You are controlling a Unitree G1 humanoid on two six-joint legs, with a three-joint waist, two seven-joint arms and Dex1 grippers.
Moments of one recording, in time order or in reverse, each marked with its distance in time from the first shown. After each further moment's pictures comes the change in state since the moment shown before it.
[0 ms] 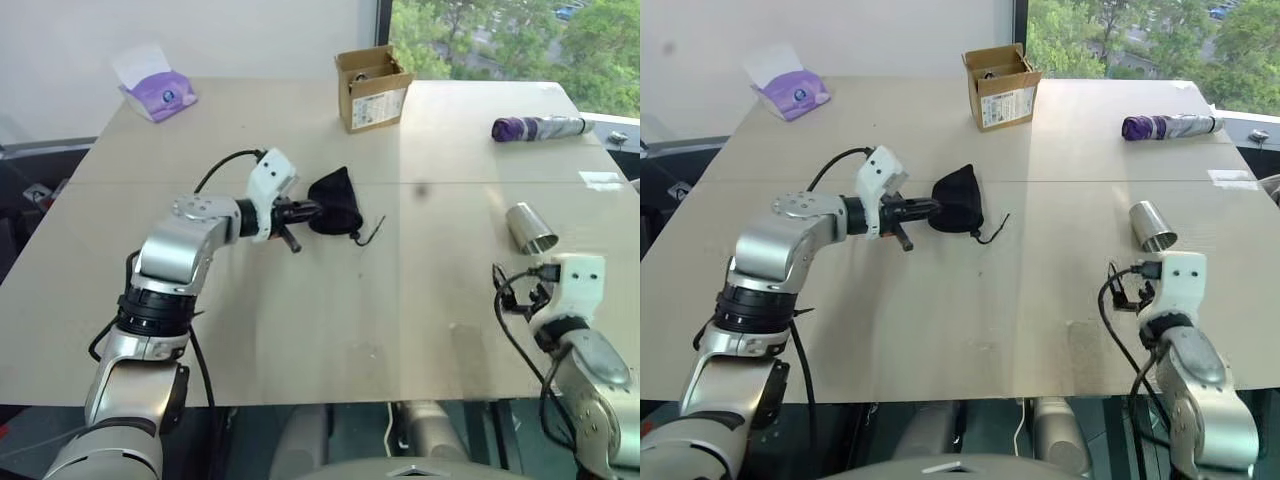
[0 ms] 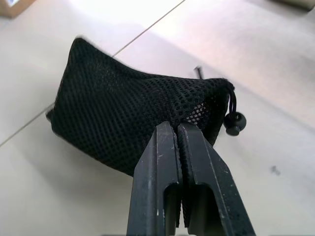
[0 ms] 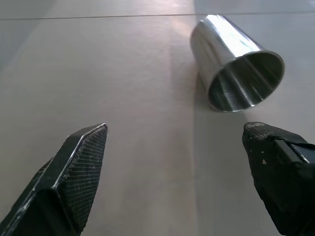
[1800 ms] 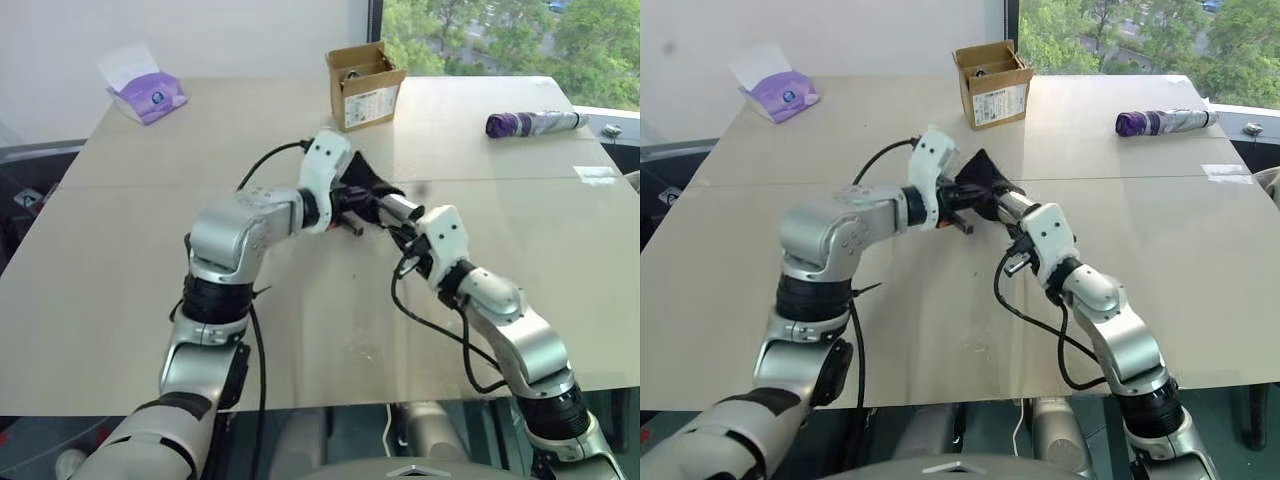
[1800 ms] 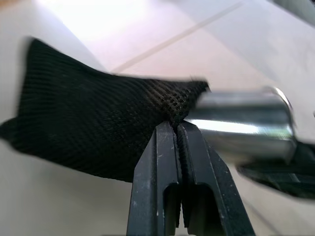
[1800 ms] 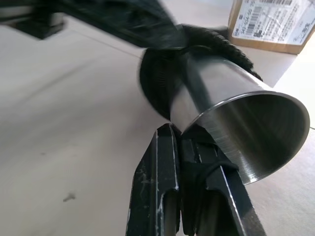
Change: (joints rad) left arm -0.107 -0.265 0.006 -0.134 -0.137 0.419 0.379; right arm -0.322 -0.106 0.547 0.251 -0.121 -0.275 0.226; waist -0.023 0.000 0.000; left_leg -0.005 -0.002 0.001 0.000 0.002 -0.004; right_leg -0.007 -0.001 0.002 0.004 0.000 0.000
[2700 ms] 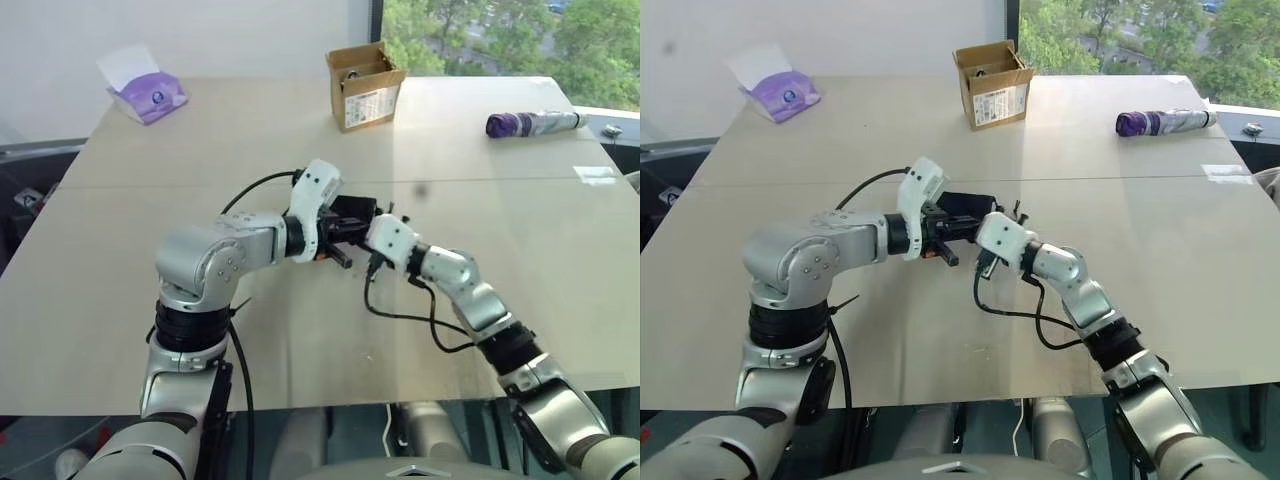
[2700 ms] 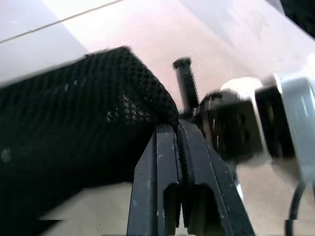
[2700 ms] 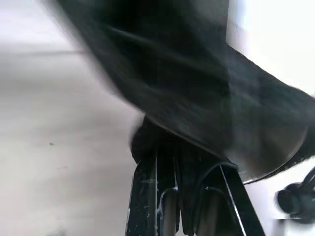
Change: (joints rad) left arm 0.089 0.038 0.087 -0.162 -0.186 0.174 -0.006; right arm -0.328 0.058 0.202 0.707 -0.224 -0.721 0.348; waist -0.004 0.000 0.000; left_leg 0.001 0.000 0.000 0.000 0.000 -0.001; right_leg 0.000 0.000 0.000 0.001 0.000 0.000
